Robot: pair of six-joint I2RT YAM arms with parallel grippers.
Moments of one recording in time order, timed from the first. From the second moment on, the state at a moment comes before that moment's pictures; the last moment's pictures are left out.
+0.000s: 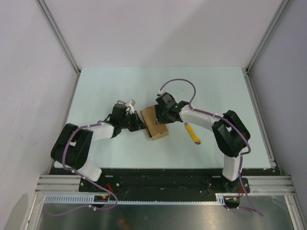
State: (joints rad) left arm -0.35 1.54 0.60 0.23 0.46 -0.63; right arm 0.77 1.90 1.37 -0.41 0.06 0.51
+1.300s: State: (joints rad) left arm -0.24 1.81 0.52 0.61 0.70 -0.98; right arm 0.74 1.86 1.31 -0.43 0.09 0.60
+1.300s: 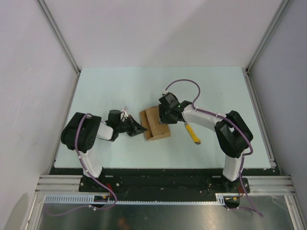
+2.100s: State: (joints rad) left arm -0.26 1.83 0.56 0.56 0.74 -0.99; right arm 0.82 1.78 1.27 -0.40 0.21 0.48
